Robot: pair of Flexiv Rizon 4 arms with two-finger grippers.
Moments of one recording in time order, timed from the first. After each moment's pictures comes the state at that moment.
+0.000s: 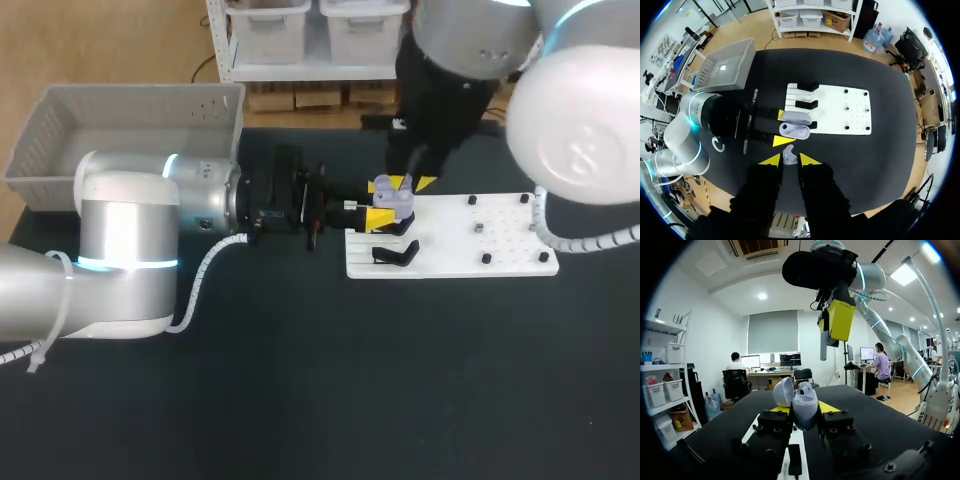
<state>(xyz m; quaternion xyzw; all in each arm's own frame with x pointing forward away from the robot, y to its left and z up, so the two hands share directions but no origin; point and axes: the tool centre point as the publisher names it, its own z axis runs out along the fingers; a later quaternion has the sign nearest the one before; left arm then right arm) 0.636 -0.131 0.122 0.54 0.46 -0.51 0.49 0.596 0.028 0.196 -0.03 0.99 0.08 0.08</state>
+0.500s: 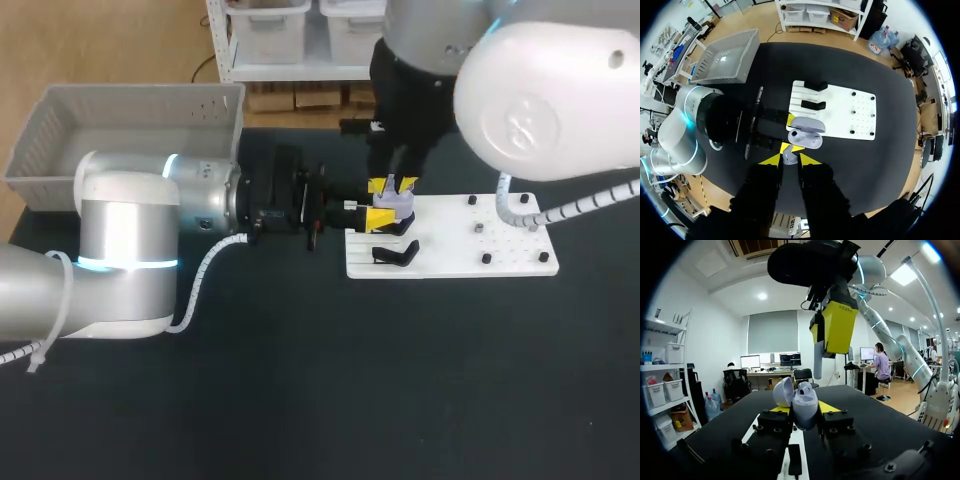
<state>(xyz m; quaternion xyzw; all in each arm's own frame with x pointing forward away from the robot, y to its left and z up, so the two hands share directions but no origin) 0.636 -0.131 0.122 0.54 0.46 -0.51 0.49 0.608 0.043 0.184 -0.06 0.99 0.07 0.06</state>
